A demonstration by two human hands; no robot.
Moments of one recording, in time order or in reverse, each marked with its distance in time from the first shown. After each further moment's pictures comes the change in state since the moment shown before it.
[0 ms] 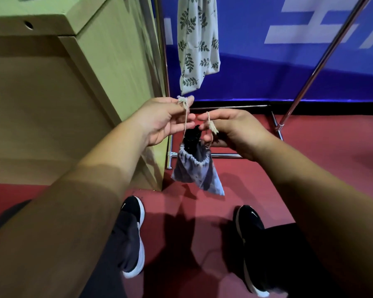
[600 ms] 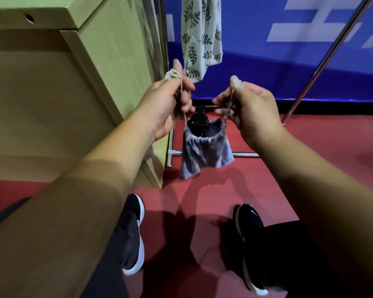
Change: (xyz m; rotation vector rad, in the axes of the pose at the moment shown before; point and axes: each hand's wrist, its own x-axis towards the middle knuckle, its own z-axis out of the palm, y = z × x) left_hand -0.006 0.010 0.019 -0.140 -0.038 0.269; right_hand 0.008 -0.023 0.003 0.195 0.314 -0.285
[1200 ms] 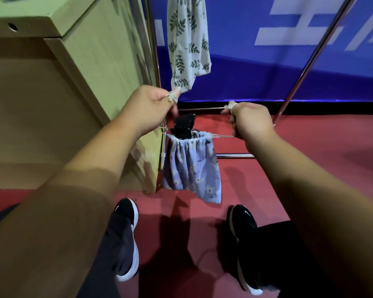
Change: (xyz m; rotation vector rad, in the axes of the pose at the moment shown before) left_hand 0.003 0.006 -0.027 1.029 0.069 0.175; right_hand 0.020 0.022 -0.046 -0.353 0.257 0.211
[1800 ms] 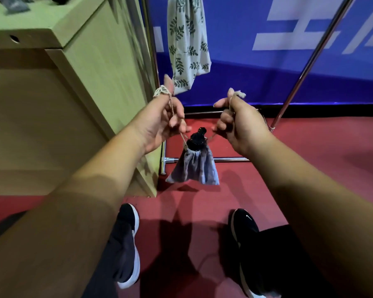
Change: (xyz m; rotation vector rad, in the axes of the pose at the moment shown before) left_hand -0.004 0.014 0.021 -0.854 -0.275 -0.211; right_hand -0.019 -0.020 0.020 0.416 -0.268 0.044
